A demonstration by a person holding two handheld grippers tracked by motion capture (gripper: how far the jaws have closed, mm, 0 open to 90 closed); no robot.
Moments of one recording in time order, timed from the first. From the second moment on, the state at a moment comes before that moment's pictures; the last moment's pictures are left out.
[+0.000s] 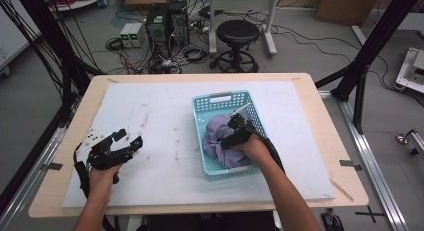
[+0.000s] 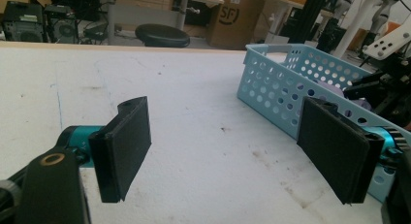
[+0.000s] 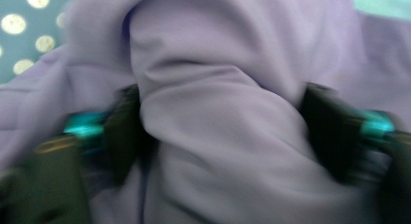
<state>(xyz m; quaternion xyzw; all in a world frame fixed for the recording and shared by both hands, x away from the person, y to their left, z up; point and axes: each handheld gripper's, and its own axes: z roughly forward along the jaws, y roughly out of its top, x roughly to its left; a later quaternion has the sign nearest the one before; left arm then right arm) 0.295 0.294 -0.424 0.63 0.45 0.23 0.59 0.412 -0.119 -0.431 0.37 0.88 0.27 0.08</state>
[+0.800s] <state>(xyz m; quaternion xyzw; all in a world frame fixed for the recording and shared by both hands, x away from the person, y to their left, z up) 0.296 0.295 -0.426 0.63 0.46 0.23 0.59 0.402 -0.177 -0.322 0.36 0.79 0.49 0.12</state>
